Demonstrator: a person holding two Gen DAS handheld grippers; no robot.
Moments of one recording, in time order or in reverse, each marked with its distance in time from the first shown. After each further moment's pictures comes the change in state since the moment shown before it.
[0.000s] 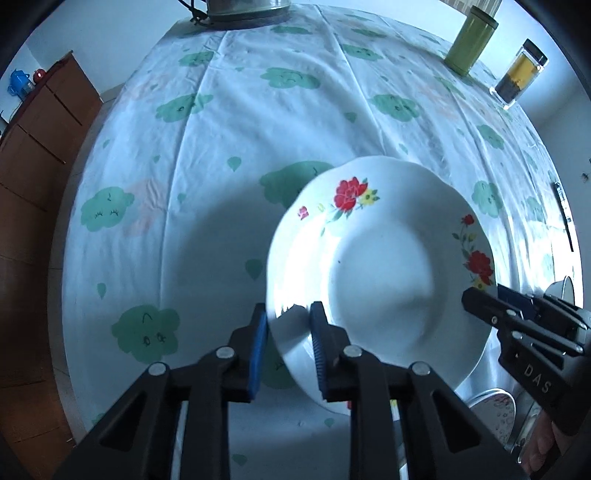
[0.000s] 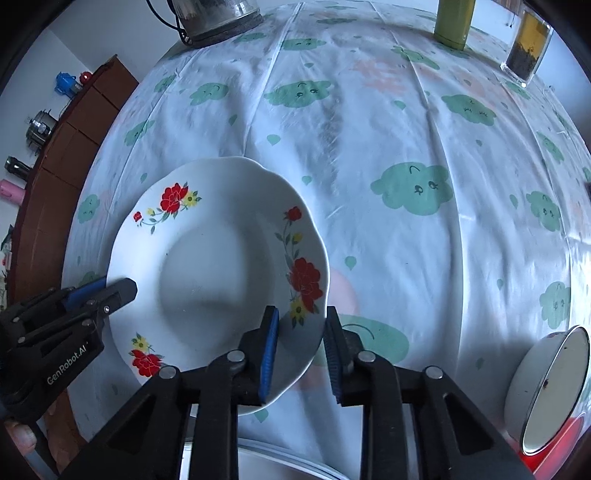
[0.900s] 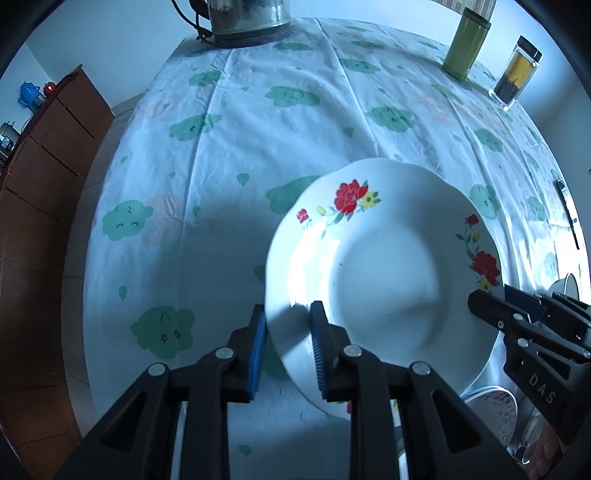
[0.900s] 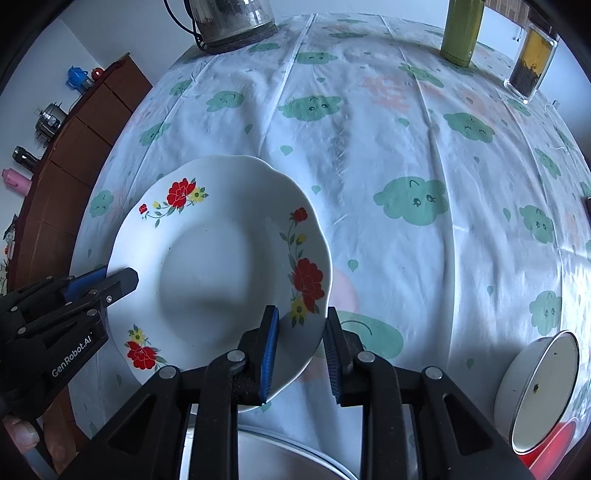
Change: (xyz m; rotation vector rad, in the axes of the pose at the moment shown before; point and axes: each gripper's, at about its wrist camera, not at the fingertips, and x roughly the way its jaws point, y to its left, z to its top) left arm -0.023 -0.007 0.000 0.012 -0.054 0.059; right arm -0.017 0.002 -0.005 -0.041 -0.036 0.007
